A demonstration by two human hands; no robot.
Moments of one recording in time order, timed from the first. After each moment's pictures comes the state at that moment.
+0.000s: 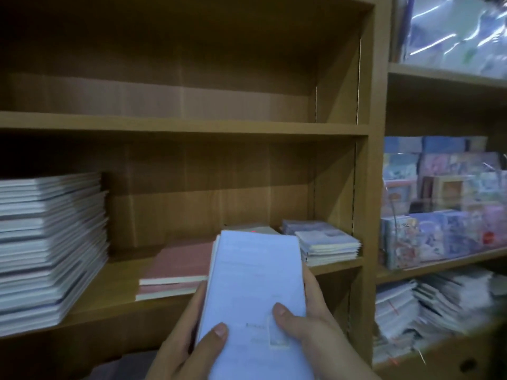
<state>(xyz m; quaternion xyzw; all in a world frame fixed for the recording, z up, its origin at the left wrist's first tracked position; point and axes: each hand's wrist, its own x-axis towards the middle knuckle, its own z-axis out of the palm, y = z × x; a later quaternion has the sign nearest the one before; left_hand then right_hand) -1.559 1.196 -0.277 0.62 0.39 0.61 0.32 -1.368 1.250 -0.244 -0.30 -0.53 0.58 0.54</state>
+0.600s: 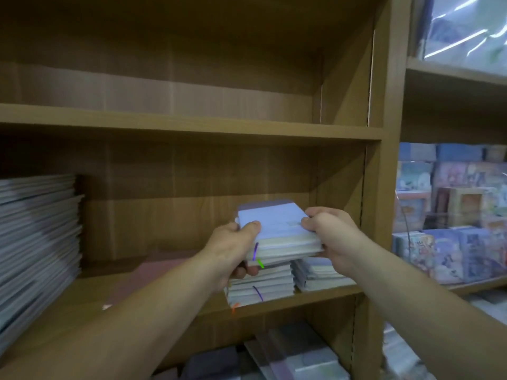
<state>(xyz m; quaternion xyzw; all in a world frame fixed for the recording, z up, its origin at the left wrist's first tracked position) -1.505 1.400 -0.160 0.52 0.53 0.53 0.40 -1.320 1.419 -0.135 -0.51 -0.51 0.43 0.55</state>
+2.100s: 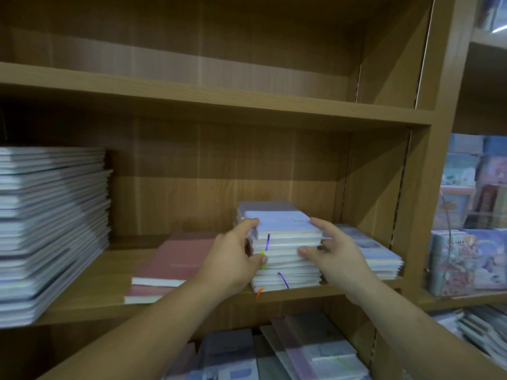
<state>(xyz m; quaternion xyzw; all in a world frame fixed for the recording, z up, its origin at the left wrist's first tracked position) -1.561 1.405 -0.222 0.67 0.58 0.46 0.09 -1.338 1.456 -0.223 -0.48 -0.68 0.28 0.48</state>
